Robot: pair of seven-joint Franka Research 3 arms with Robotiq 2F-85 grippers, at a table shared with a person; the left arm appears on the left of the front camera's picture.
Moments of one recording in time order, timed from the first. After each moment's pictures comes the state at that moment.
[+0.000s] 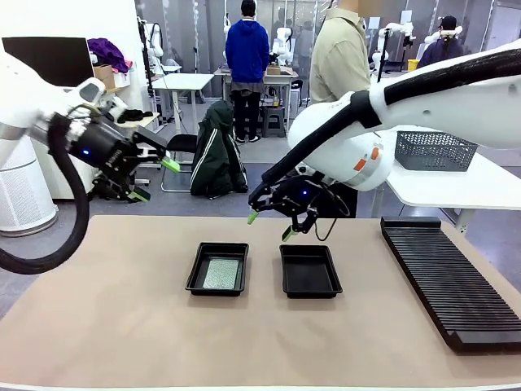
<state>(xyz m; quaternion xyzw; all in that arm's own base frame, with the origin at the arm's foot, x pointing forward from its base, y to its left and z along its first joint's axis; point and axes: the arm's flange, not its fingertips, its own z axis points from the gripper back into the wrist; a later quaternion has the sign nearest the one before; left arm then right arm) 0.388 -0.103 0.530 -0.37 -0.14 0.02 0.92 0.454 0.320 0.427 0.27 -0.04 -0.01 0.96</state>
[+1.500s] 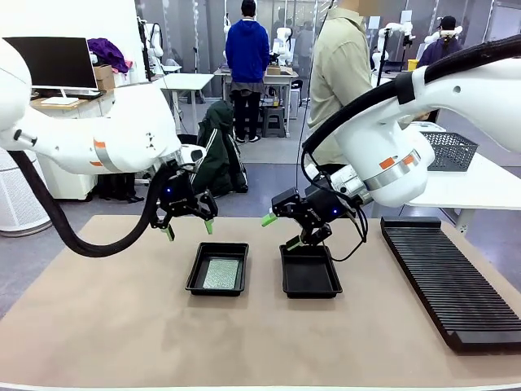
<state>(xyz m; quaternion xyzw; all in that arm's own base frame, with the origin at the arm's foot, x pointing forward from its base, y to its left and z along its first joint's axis) 0.484 -0.205 0.421 -0.10 -0.04 0.01 0.99 0.439 0.263 0.394 0.43 -0.04 0.05 0.90</state>
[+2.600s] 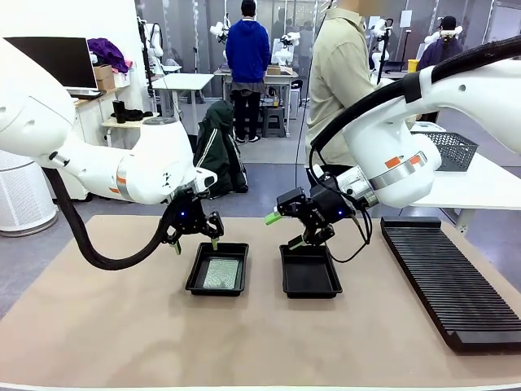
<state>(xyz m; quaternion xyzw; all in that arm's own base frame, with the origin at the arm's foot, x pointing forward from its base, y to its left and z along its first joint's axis) 0.509 -0.220 0.353 -0.06 -0.07 0.03 1.00 0.441 0.253 0.391 0.45 -0.05 0.05 0.89</state>
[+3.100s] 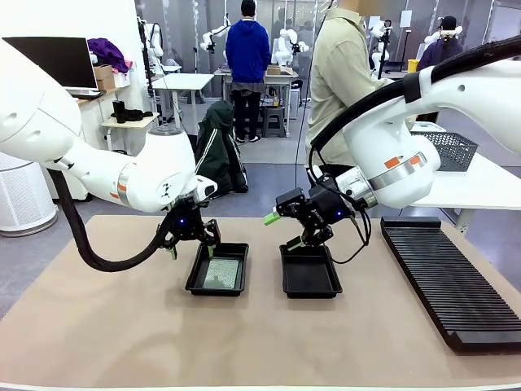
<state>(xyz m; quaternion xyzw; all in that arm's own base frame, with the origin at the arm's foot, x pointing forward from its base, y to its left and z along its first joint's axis) 0.512 -0.216 0.334 -0.03 -0.07 0.03 1.00 0.440 0.255 0.388 0.45 -0.04 0.05 0.89</state>
